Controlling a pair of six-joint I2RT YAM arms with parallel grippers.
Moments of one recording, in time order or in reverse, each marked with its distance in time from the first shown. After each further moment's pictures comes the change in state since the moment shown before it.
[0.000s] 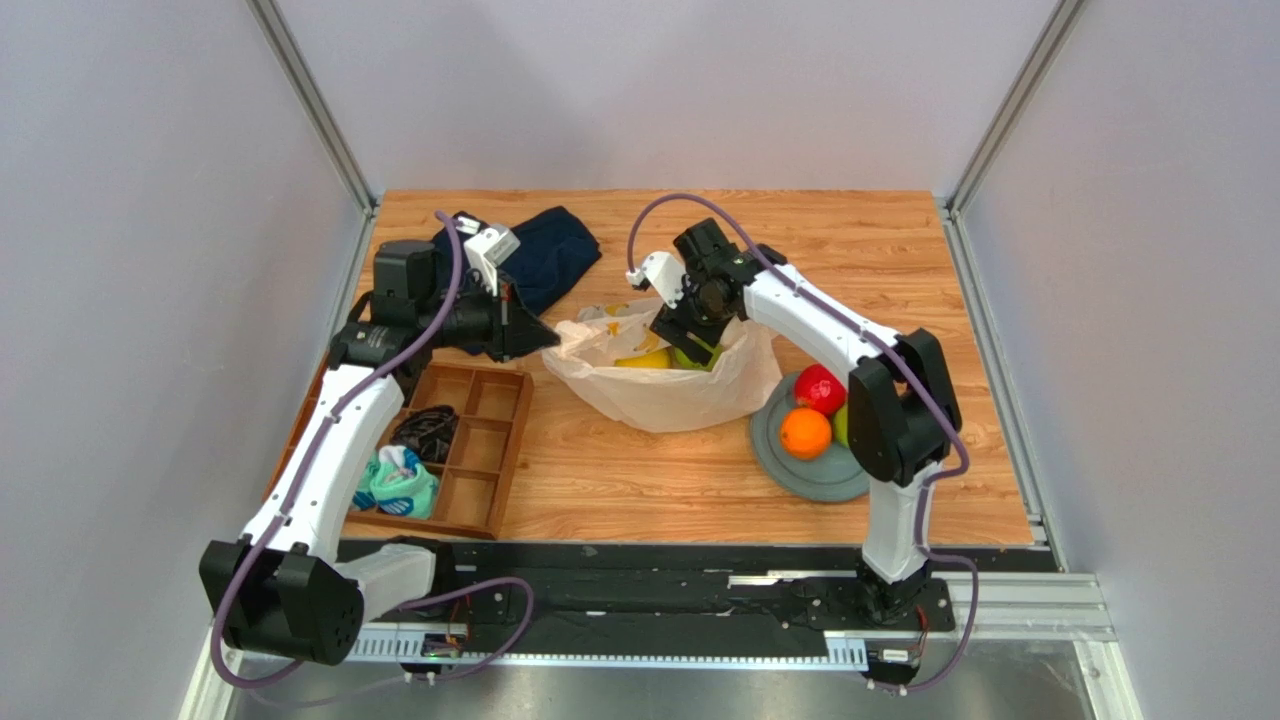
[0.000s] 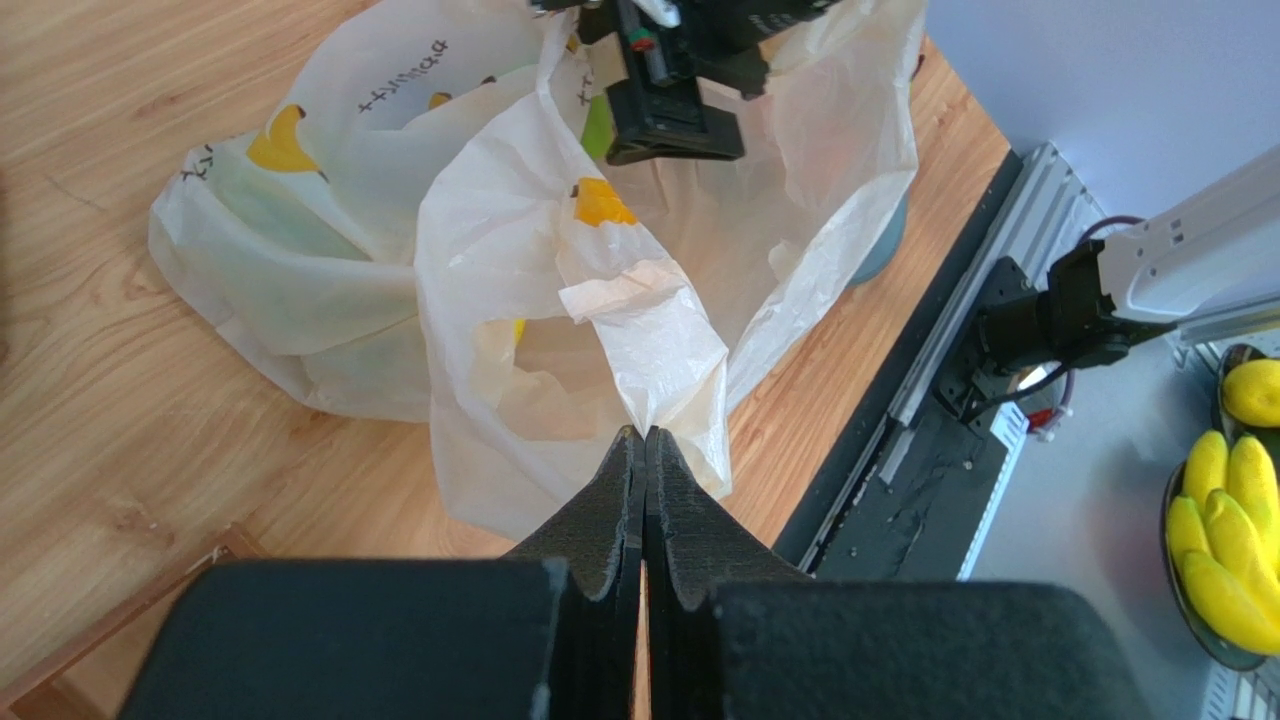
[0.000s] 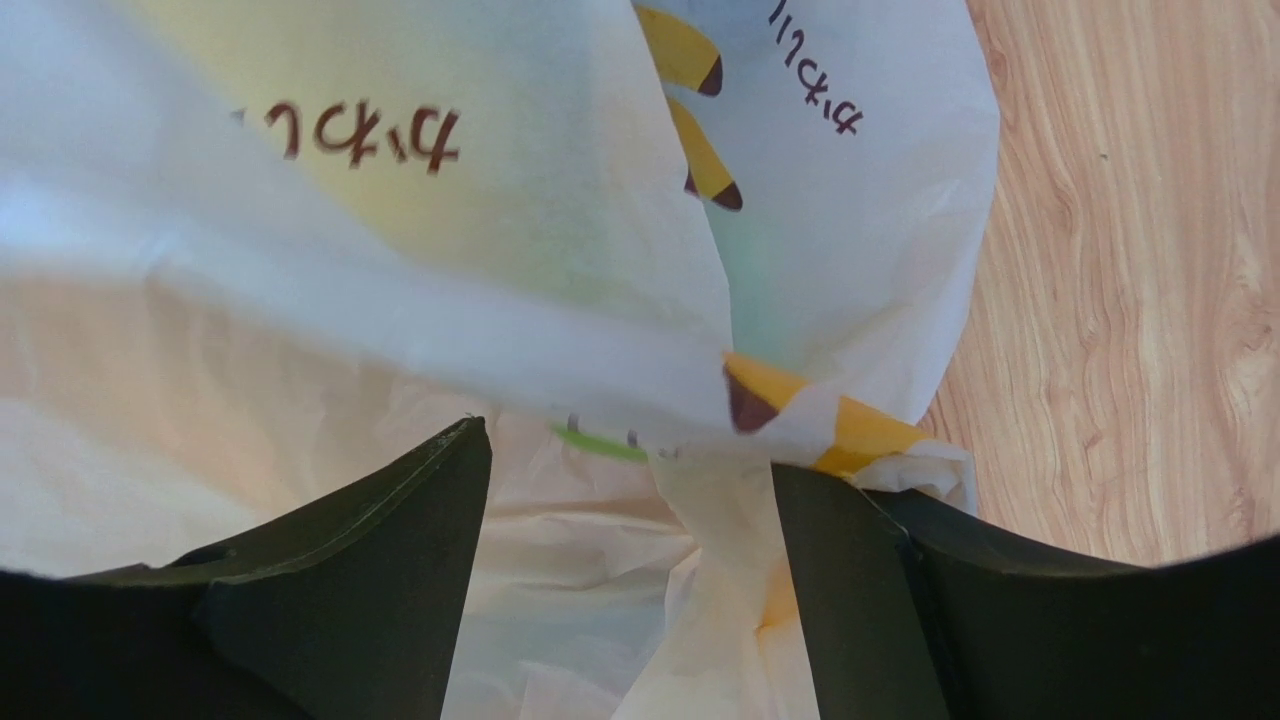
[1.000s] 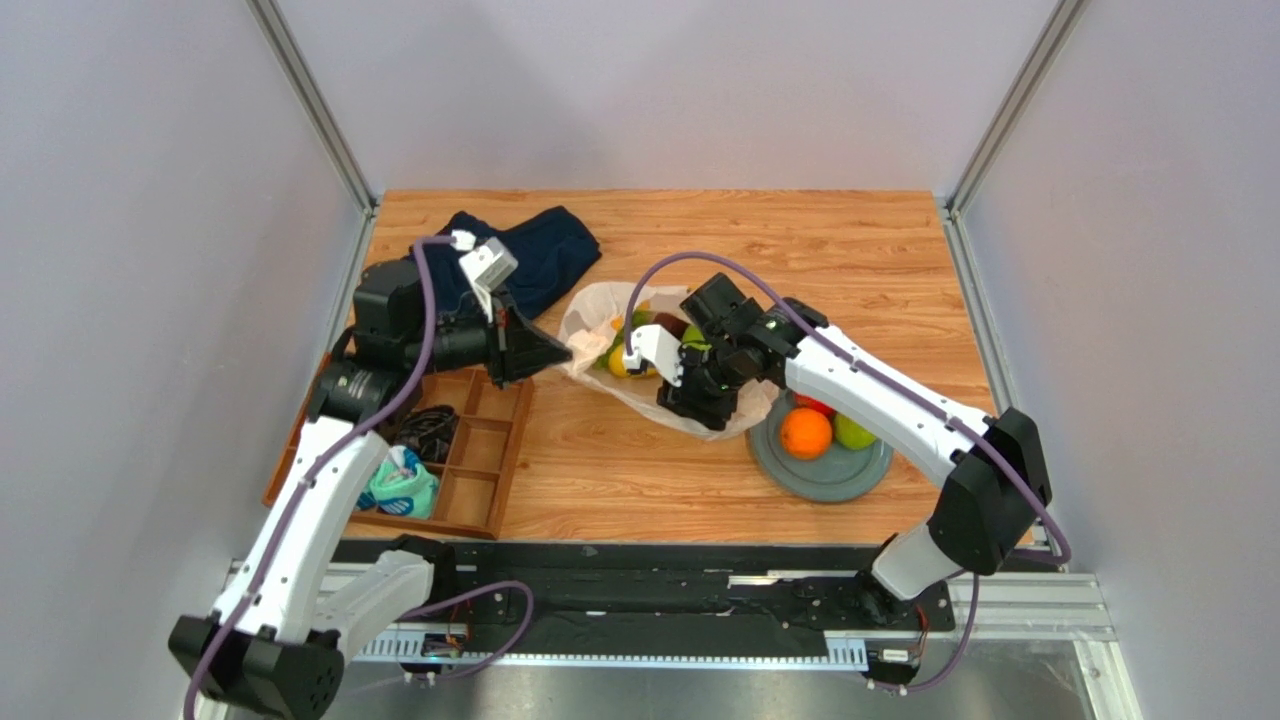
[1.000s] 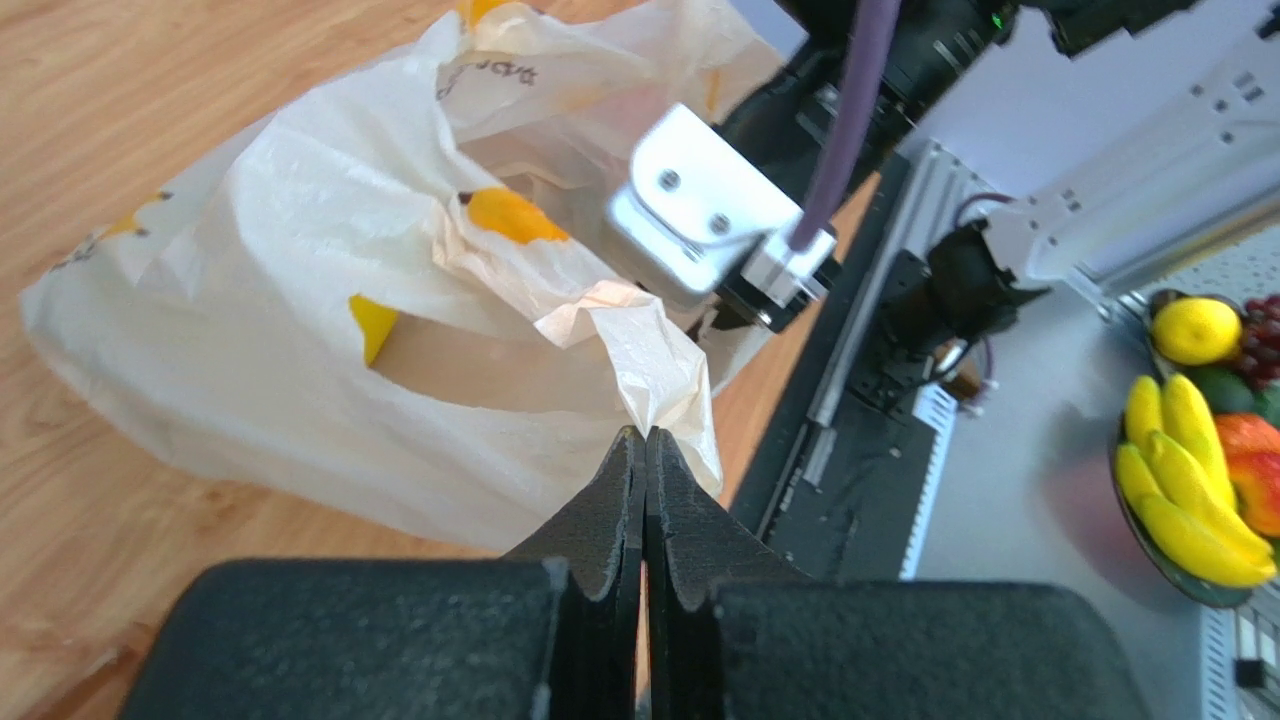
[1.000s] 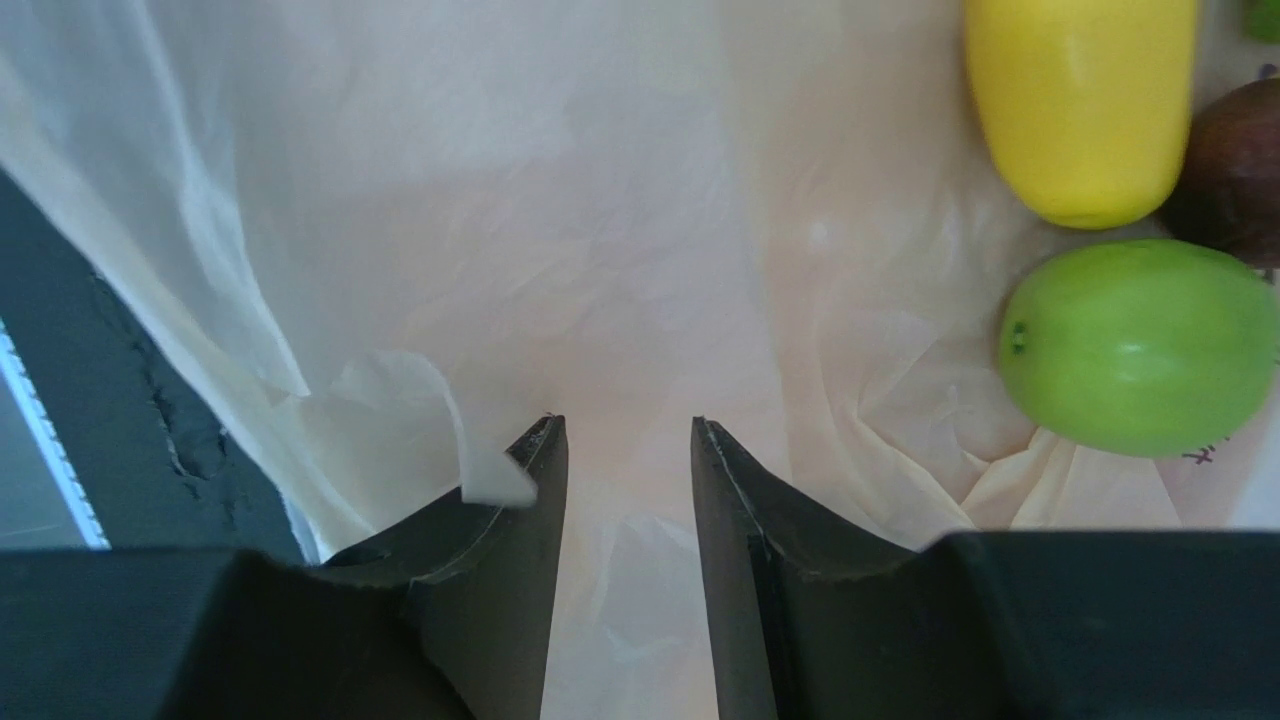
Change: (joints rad) left arm -0.099 -0.179 -0.026 0.065 0.037 -0.072; right arm 0.169 -0.413 -0.303 -0.126 -0.292 -0.105
